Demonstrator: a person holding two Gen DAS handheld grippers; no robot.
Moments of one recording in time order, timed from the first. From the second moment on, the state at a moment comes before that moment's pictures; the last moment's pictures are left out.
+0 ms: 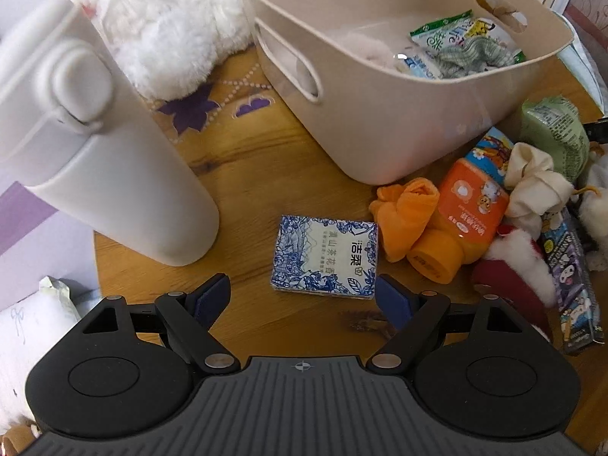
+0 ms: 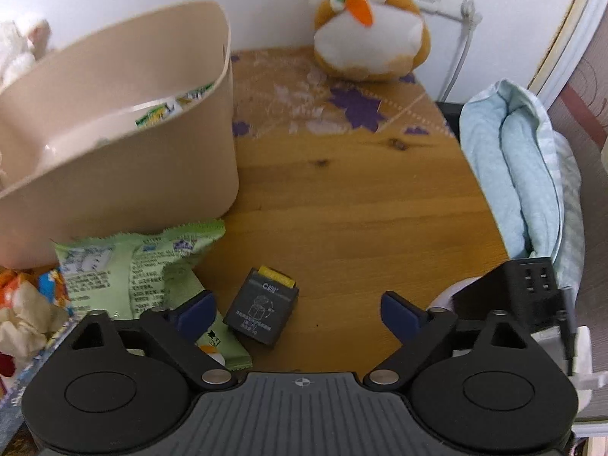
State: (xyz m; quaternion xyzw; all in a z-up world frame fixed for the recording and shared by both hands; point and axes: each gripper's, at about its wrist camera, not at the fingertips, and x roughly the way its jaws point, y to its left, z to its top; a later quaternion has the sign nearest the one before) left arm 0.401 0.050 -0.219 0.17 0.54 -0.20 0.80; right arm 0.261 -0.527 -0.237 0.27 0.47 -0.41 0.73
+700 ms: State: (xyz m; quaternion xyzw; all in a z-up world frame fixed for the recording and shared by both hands) left arm 0.428 0.039 -0.243 0.09 0.57 -0.16 0.80; right arm 0.265 -0.538 -0.257 0.30 0.47 -0.40 0.73
